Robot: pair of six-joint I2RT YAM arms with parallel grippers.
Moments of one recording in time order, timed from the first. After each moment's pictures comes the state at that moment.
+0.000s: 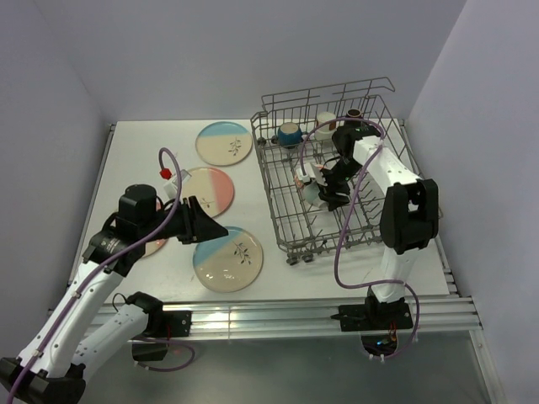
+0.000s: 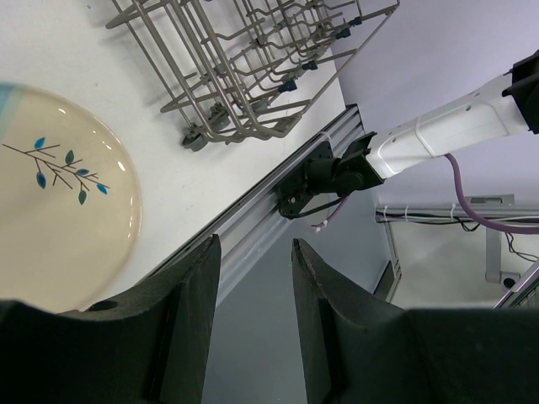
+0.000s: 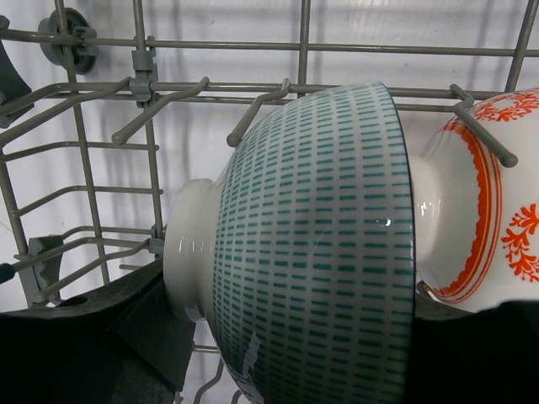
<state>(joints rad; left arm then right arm) -0.42 0.76 0.85 -0.58 0.63 -0.69 0.19 1.86 1.57 -1.34 -0.49 -1.57</state>
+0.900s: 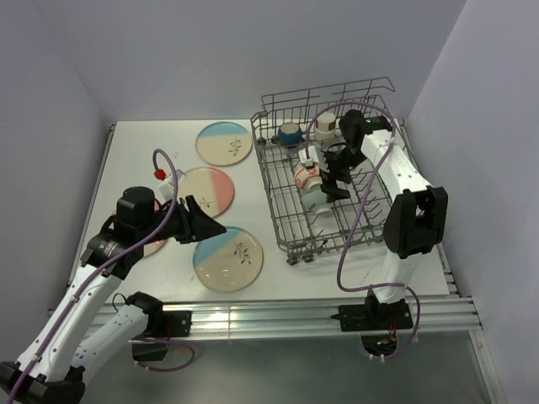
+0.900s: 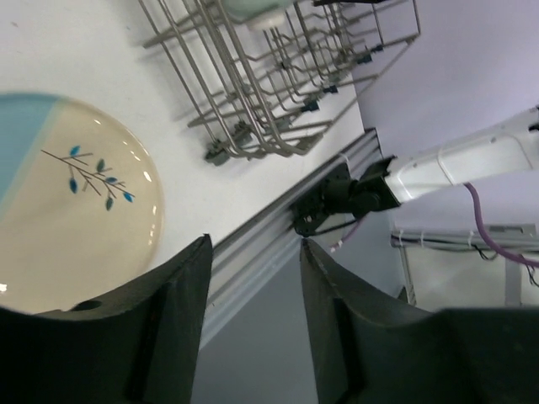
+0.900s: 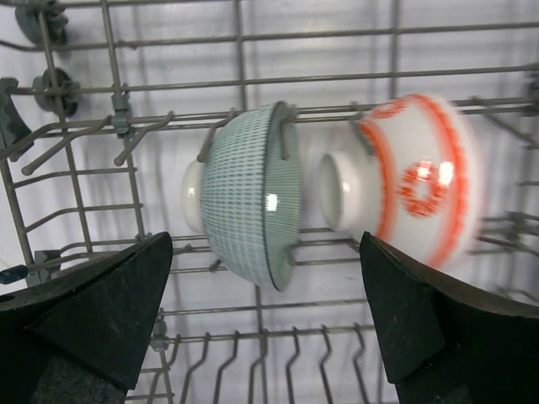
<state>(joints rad) -0.42 0.74 0.85 -0.59 0.56 -0.70 0.17 1.82 1.66 -1.34 -0.57 -1.50</state>
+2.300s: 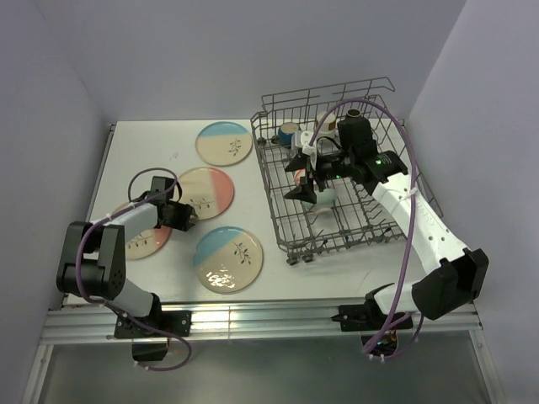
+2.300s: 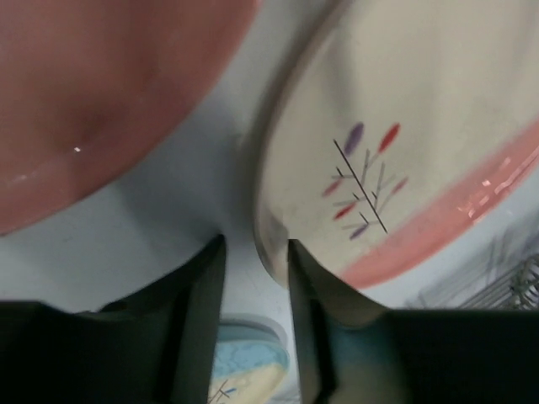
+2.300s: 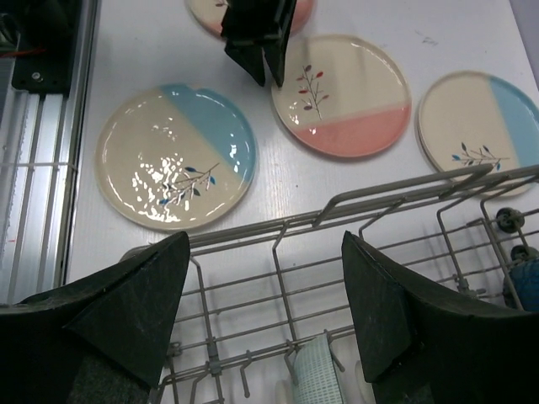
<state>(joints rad) -0.13 1.50 0.73 -0.30 0.01 -1.37 0.36 1.35 1.35 -0.69 -0.95 -0.73</state>
